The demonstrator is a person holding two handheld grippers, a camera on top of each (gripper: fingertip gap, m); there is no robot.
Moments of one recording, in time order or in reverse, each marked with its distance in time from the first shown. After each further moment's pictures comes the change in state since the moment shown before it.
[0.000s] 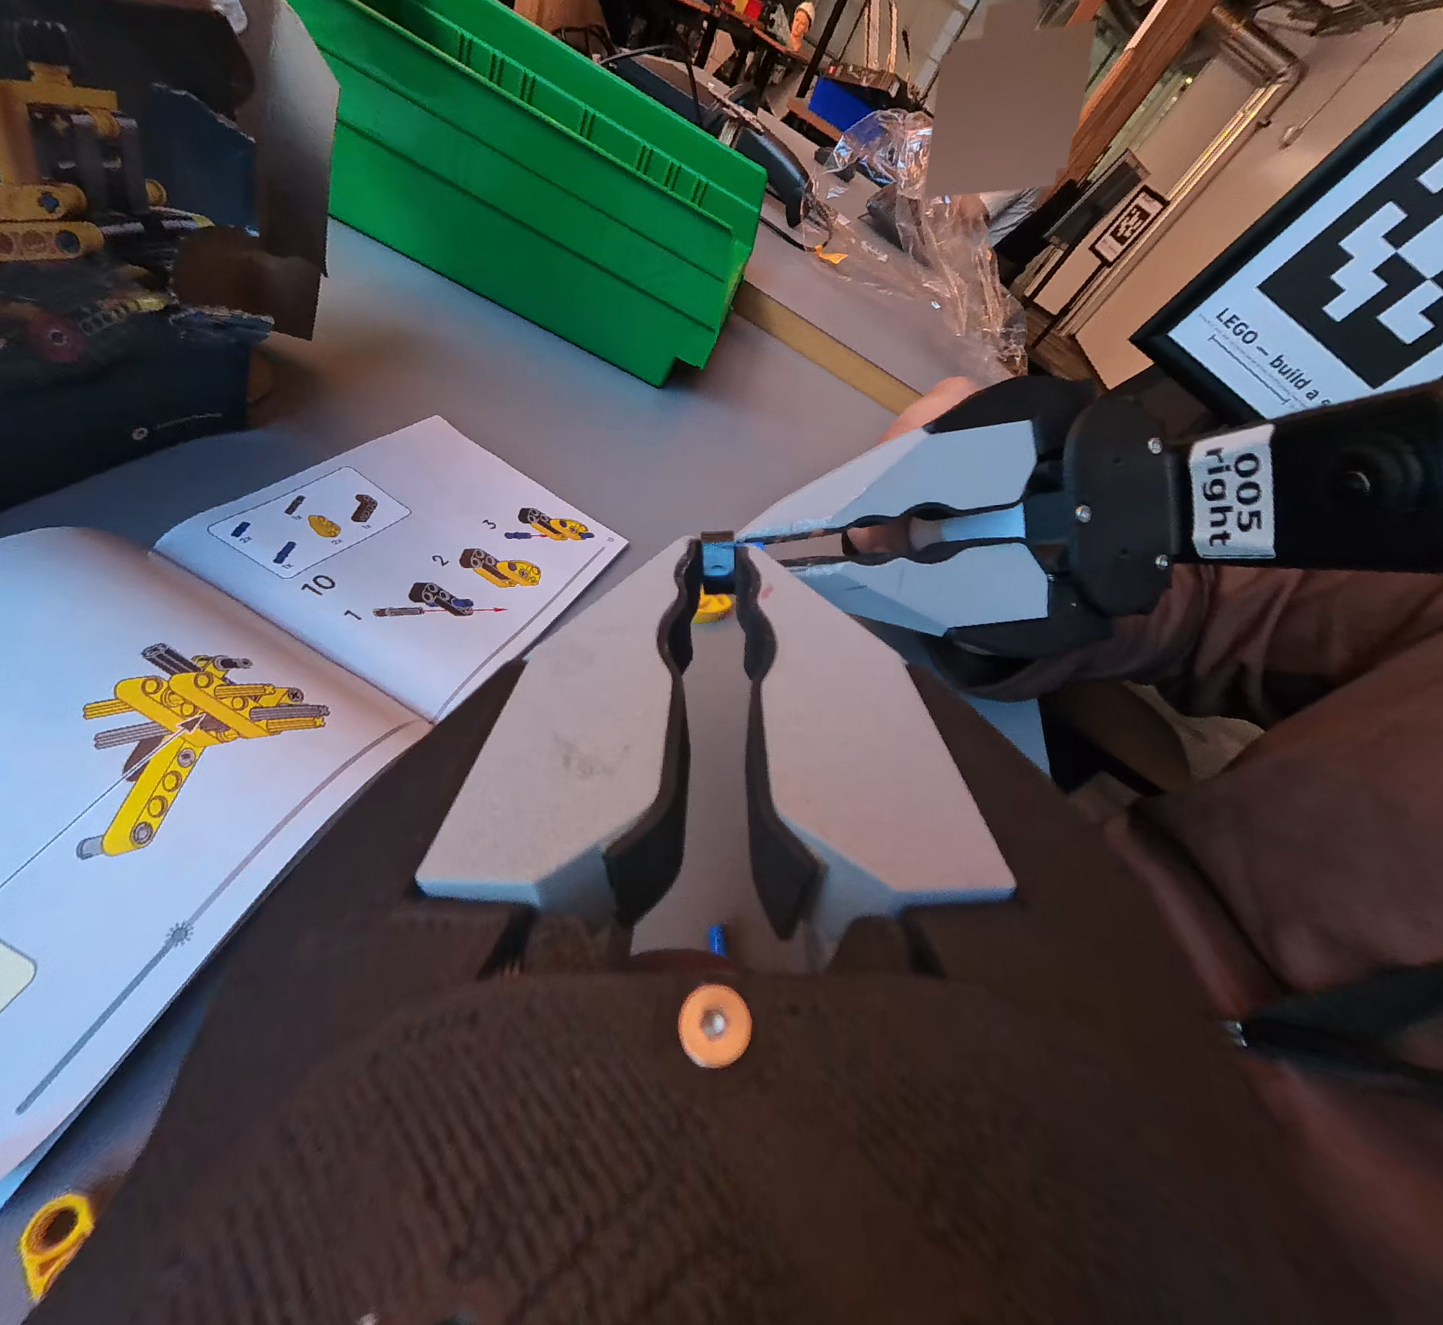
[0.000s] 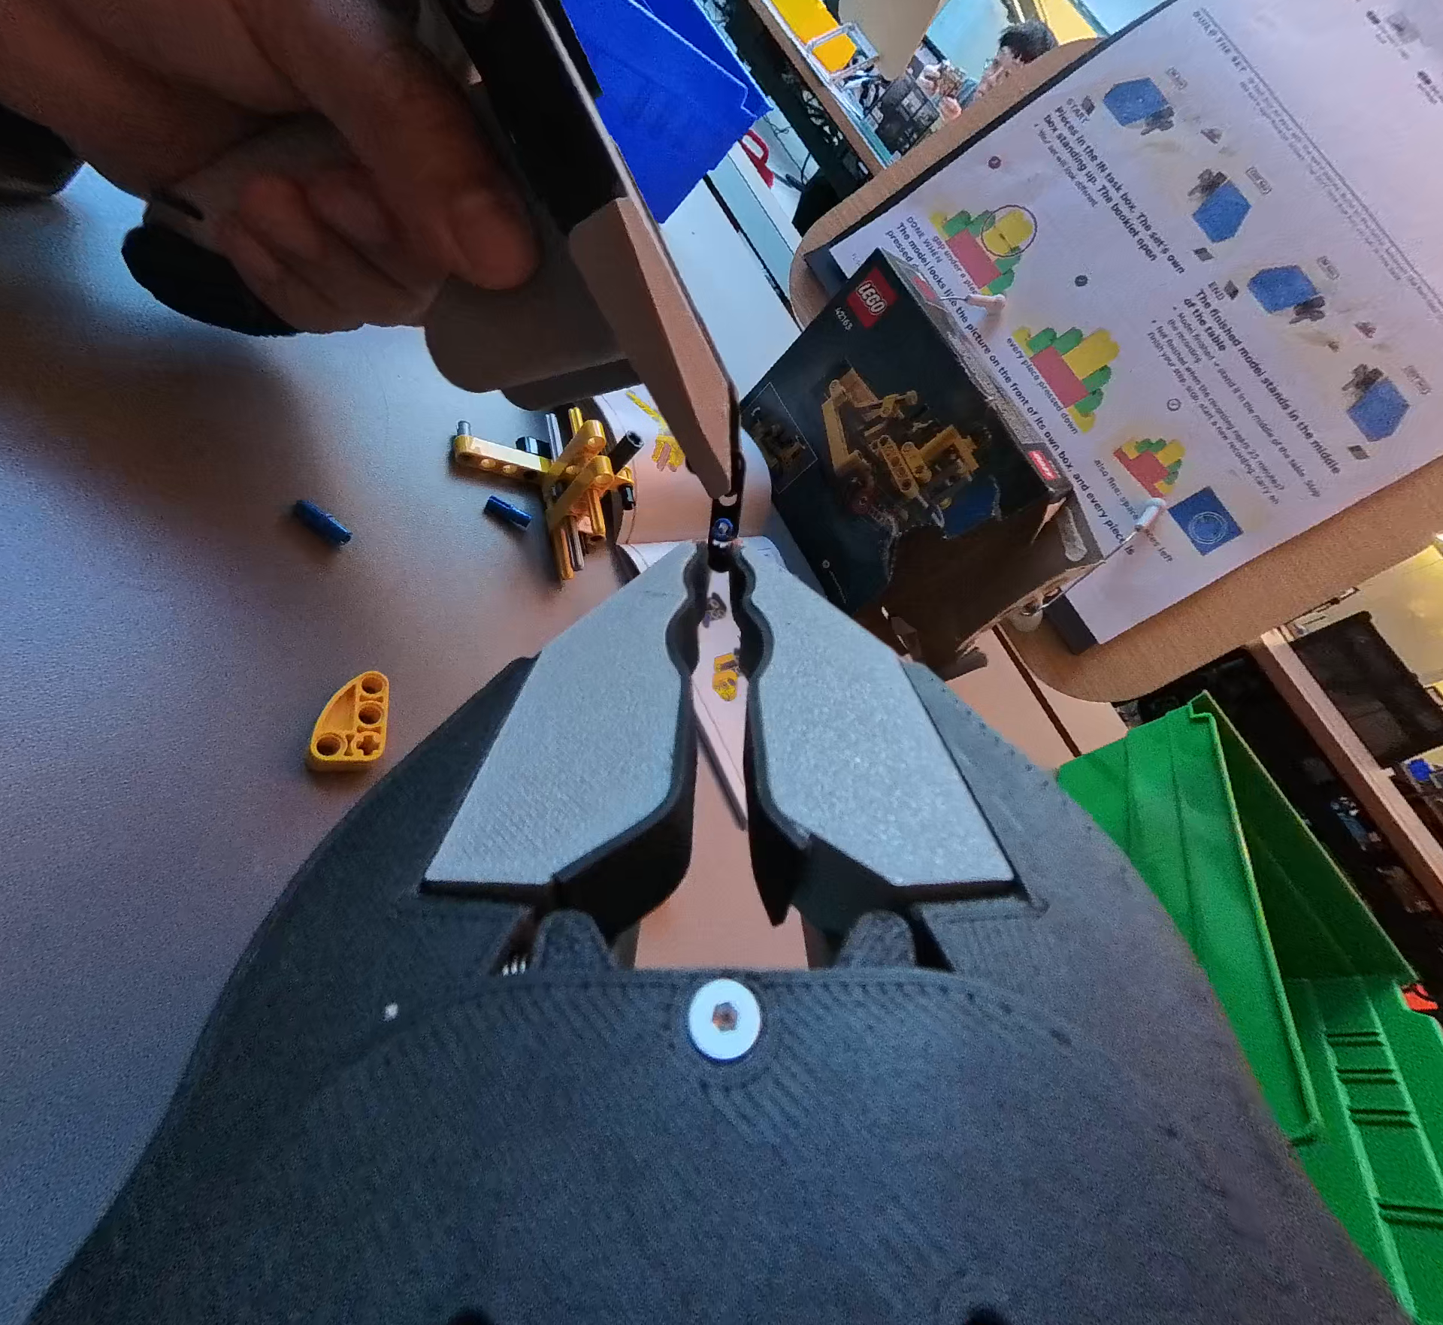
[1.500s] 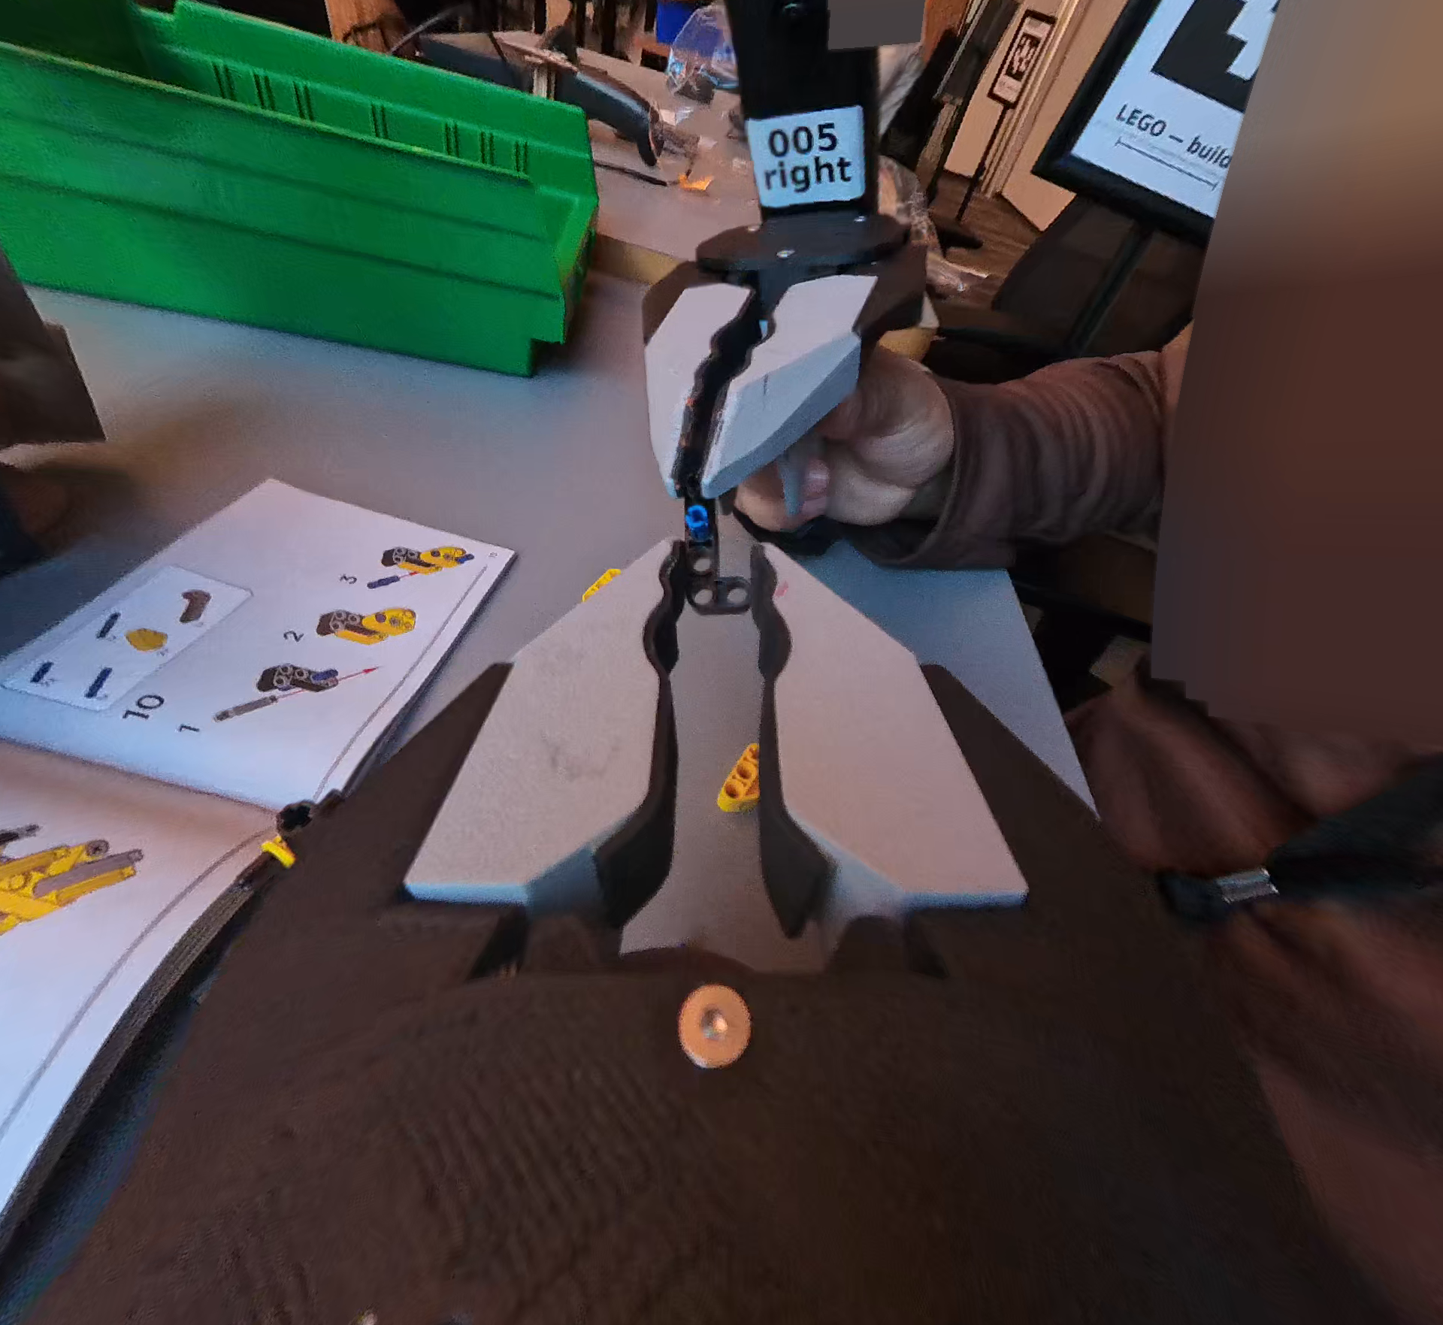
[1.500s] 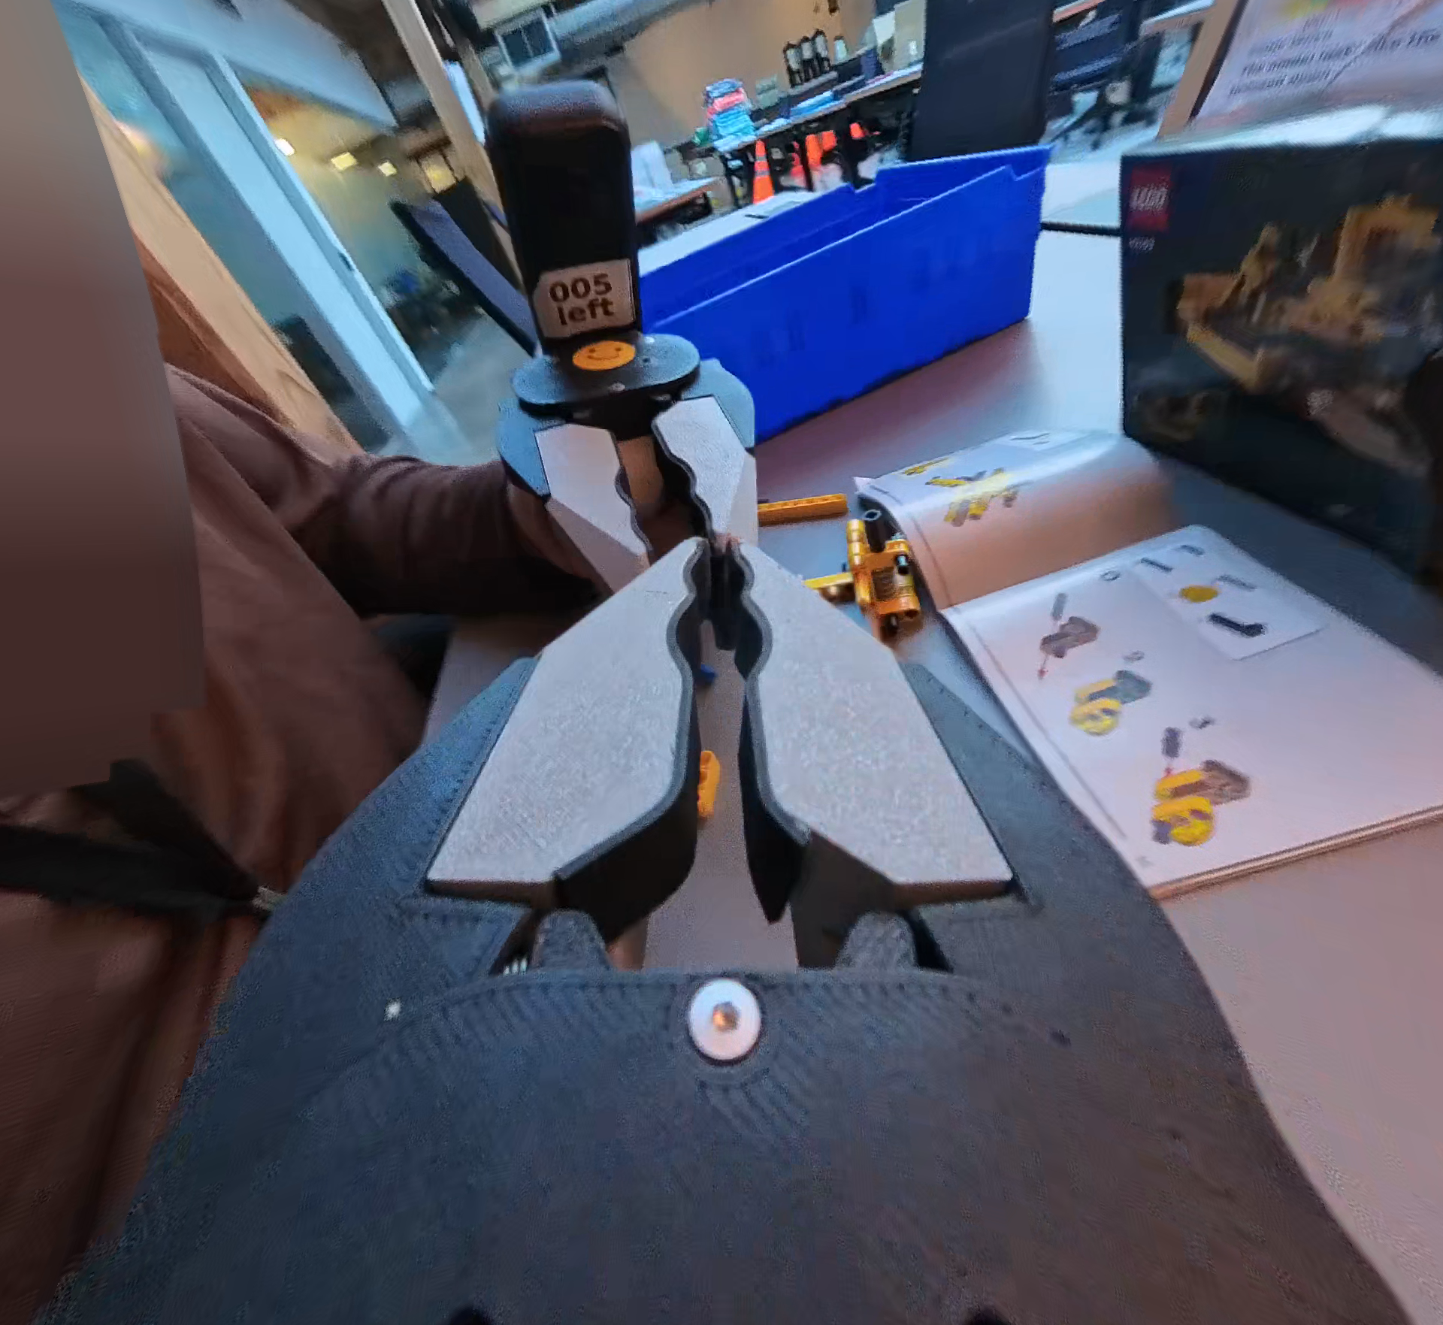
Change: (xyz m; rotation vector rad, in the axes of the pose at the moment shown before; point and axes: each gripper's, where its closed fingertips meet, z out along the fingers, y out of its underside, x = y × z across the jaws) left arm 0.041 0.025 0.014 -0.057 0.141 0.254; right arm -0.002 -0.018 -0.027 0.302 -0.687 0.903
